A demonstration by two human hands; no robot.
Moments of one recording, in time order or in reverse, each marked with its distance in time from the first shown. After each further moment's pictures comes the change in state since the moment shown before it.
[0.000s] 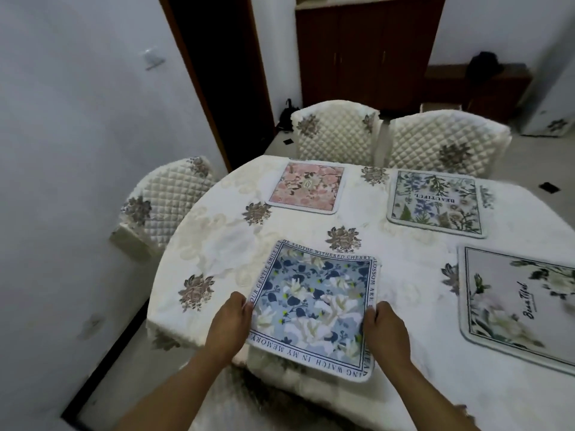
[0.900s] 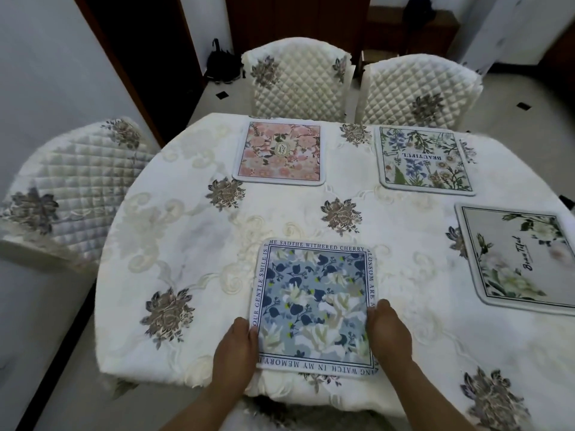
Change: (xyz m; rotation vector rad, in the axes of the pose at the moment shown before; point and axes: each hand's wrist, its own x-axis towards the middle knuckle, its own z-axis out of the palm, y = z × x) left_hand 0.063 -0.101 0.078 -0.055 -0.214 0.072; right_hand 0.014 0.005 0.120 -0.280 0.020 0.268
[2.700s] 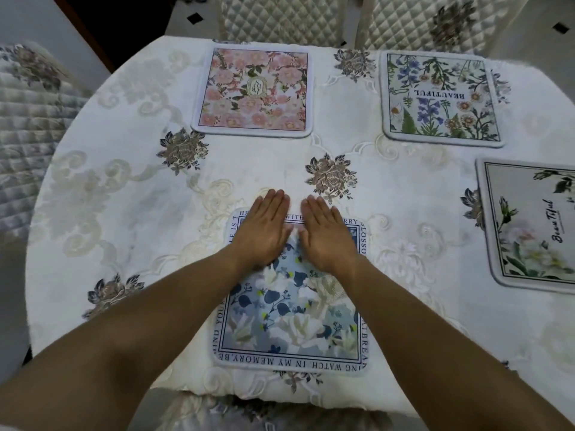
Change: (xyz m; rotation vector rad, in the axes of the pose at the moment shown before) left_hand 0.200 0.098 0.055 0.456 -0.175 0.657; right_hand 0.130 -0.096 0.028 -0.319 -0.214 -0.624
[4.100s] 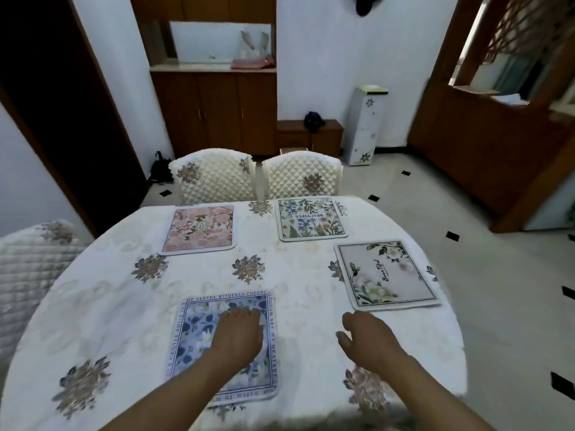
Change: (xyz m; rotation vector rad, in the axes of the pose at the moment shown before) left_hand -0.133 0.232 -0.134 0.190 0.046 -0.092; right_hand -0.347 0.089 -0.150 -0.044 0.232 0.262
